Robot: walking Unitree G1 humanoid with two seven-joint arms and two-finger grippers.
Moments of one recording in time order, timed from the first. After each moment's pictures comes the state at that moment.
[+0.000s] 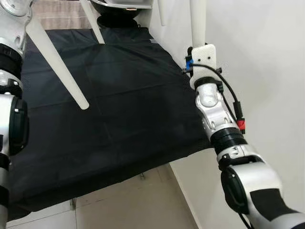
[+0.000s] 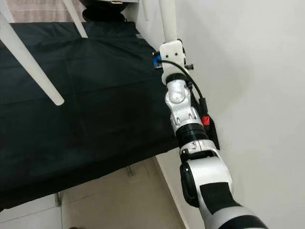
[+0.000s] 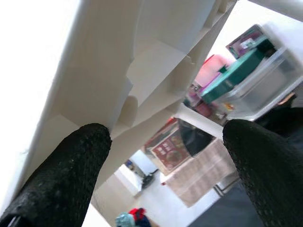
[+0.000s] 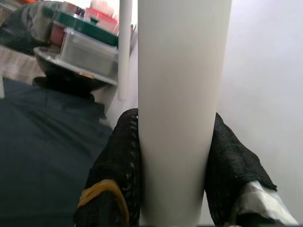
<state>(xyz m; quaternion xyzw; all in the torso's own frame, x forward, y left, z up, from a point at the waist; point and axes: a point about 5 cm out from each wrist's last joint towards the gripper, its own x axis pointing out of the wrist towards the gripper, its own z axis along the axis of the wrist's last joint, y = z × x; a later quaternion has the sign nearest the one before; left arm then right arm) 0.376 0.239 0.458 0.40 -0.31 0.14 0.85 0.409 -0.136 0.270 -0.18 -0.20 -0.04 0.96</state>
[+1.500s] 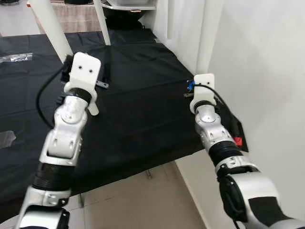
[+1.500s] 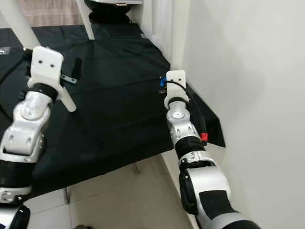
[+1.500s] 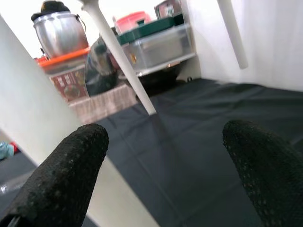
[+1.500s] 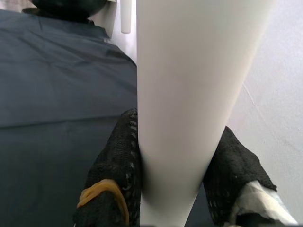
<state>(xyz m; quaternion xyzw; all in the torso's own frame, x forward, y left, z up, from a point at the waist) 0.337 0.168 0.278 0.17 -0.21 0.04 0.96 0.412 -0.154 0.215 -0.10 -0.05 -0.07 0.99</state>
